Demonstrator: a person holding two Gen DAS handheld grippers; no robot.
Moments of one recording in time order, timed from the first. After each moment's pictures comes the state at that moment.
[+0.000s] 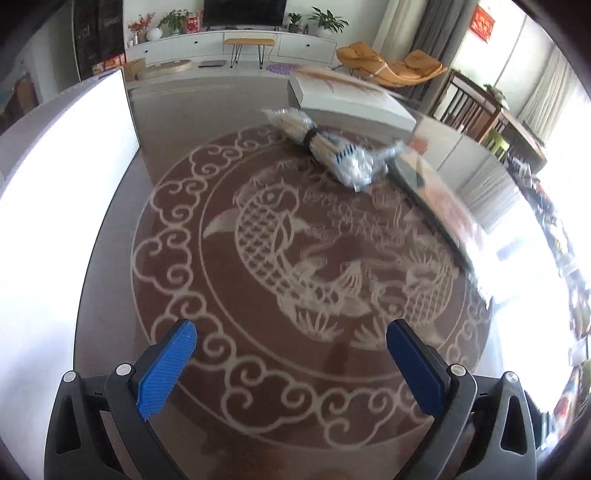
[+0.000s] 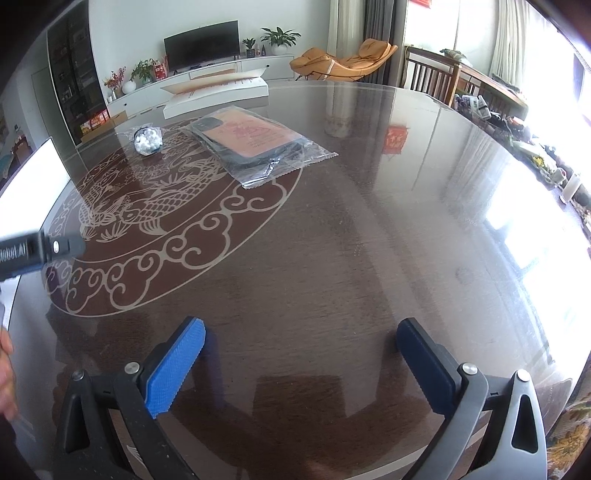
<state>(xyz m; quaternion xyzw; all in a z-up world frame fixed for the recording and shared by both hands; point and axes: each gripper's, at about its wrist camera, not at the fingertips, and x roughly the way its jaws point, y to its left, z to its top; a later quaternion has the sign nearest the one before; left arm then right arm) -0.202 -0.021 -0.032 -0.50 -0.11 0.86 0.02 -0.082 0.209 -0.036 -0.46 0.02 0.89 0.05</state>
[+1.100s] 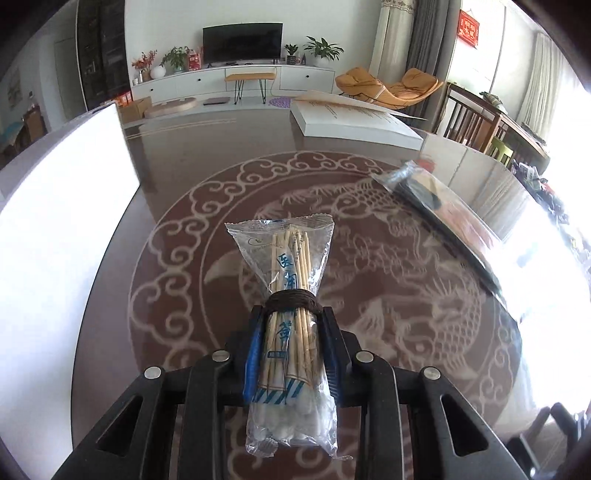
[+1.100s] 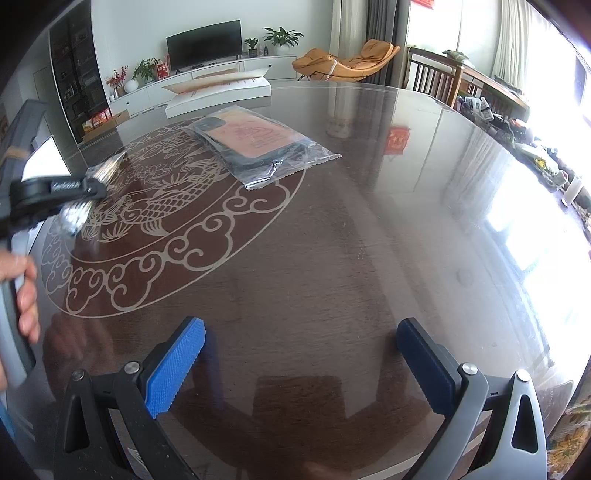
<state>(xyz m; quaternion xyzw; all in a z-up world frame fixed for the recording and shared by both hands) -0.180 -0.017 -0.053 -0.45 -0.04 0.89 0.00 -0.084 0.207 -0.035 -0.46 0.01 0.89 0.04</state>
